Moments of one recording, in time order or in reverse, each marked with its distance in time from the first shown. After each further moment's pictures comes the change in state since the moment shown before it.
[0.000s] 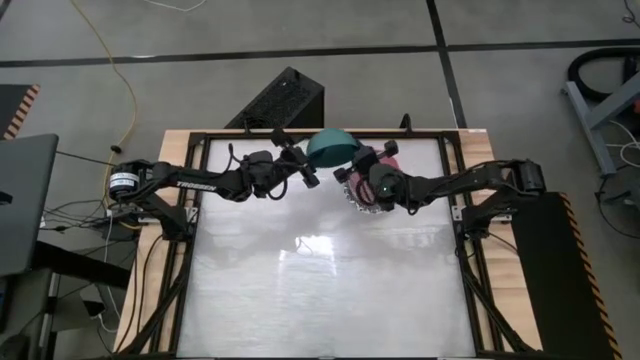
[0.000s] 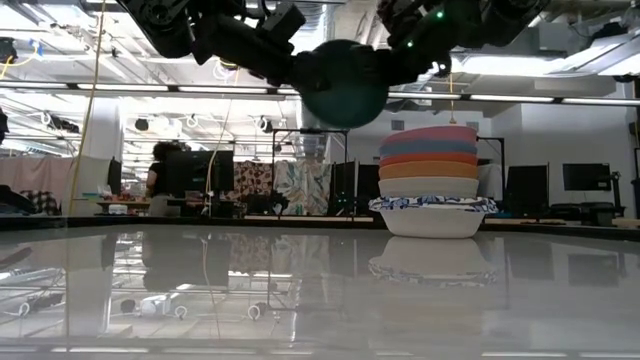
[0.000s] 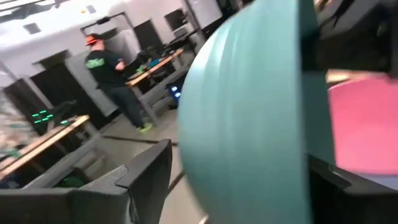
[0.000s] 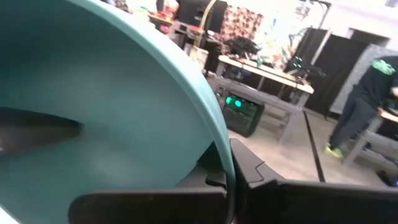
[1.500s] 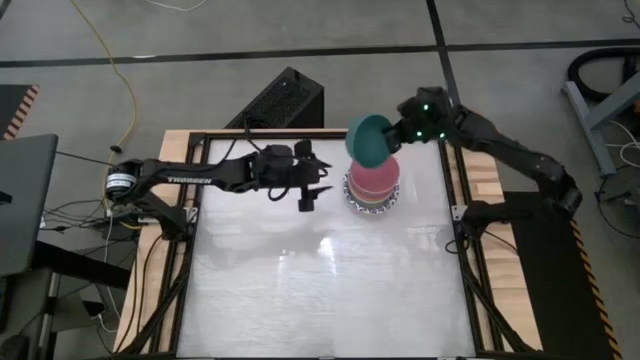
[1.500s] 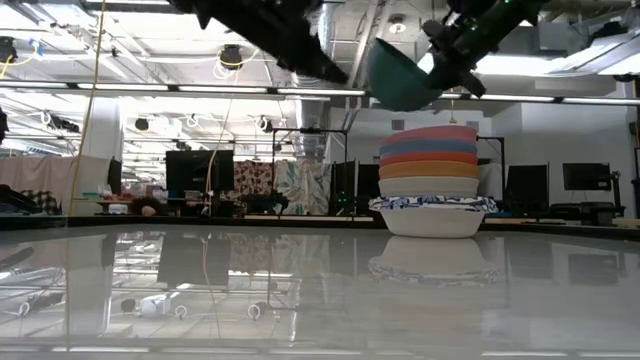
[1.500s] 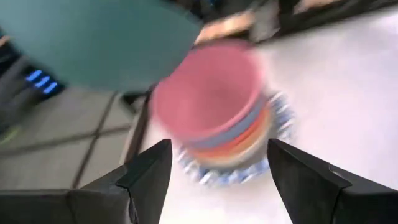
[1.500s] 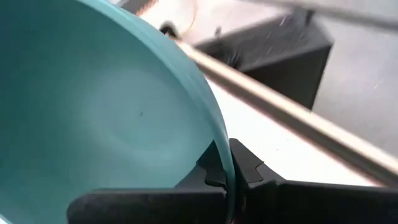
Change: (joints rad) left arm -0.043 -0.018 0.256 -0.689 0.435 -0.096; right arm -0.631 -0.327 0.242 -1.125 -1.202 0.462
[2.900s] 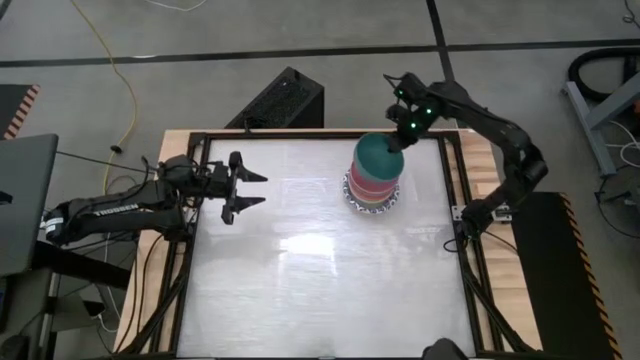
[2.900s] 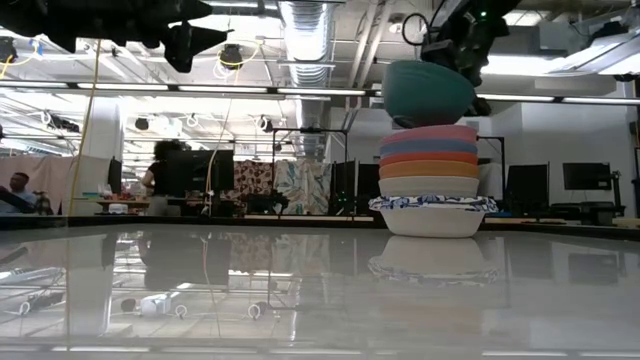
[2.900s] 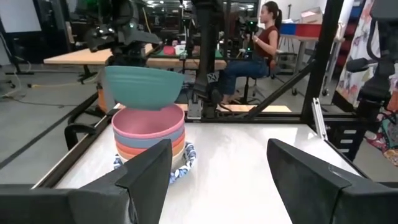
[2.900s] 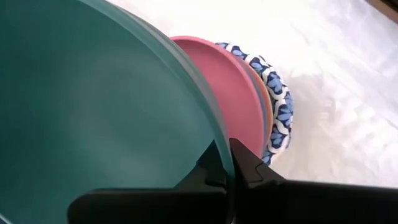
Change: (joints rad) left arm 0.171 -0.886 -0.684 0.219 0.477 -0.434; right arm -0.142 0.354 0.353 -0.680 -0.314 -0.213
